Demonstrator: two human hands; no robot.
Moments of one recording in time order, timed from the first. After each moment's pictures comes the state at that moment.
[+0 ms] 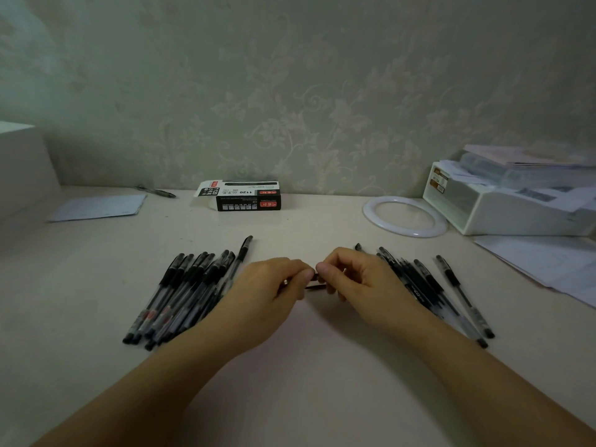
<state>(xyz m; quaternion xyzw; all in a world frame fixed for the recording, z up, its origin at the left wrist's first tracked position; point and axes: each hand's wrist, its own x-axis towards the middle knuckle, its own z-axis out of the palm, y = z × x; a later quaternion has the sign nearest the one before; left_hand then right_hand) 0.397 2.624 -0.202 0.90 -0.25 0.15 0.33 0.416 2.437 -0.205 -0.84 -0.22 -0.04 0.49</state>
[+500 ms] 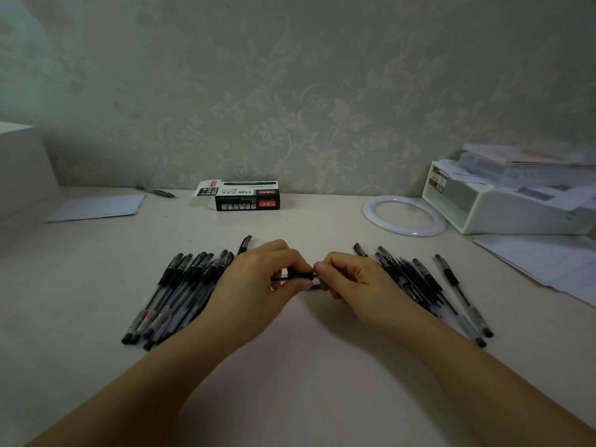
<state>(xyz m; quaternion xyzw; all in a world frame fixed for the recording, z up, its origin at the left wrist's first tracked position) 0.402 2.631 -0.199 0.88 -0.27 0.24 0.32 0.419 2.439 -0.210 -0.84 -0.22 -0.02 0.50</state>
